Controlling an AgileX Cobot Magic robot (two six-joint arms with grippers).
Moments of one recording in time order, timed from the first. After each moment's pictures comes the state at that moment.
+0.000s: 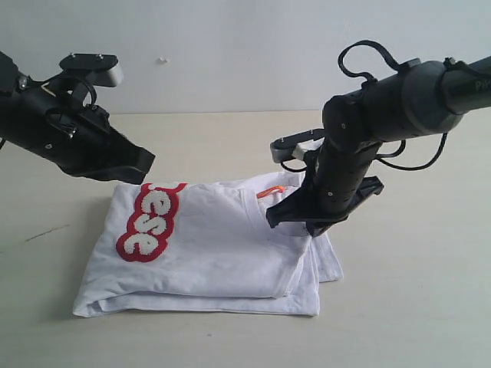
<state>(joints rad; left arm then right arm) -0.36 1.63 -1.07 -0.52 0.62 0.52 0.33 2.06 -1.27 -0.02 0.66 0.13</state>
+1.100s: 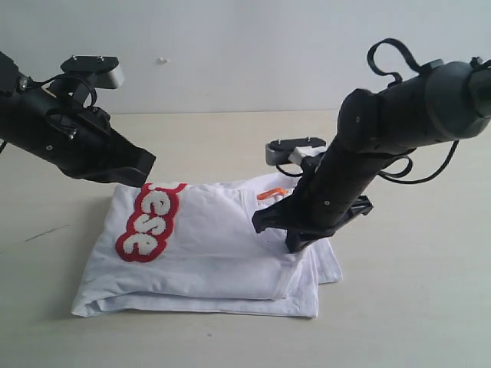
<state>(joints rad) -0.36 1.64 -1.07 -0.53 0.64 0.52 0.33 1.99 -1.17 0.34 0.62 -0.13</state>
